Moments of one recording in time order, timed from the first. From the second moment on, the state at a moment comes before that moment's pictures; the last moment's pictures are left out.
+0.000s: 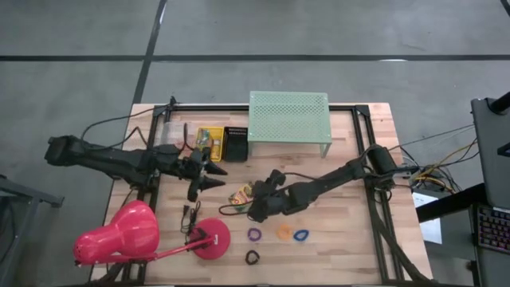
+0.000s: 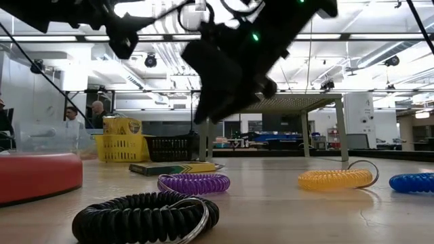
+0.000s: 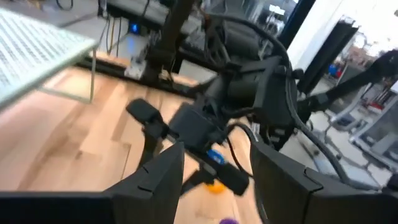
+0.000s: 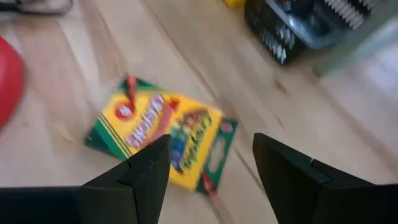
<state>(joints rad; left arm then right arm) -0.07 0.89 0.48 0.23 0.12 -0.34 0.29 2.00 1.35 -0.33 0.61 0.64</state>
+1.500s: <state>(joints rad) -0.07 1.23 0.49 -0.02 0.00 -1.01 0.25 2.02 1.05 0.12 0.57 0.64</state>
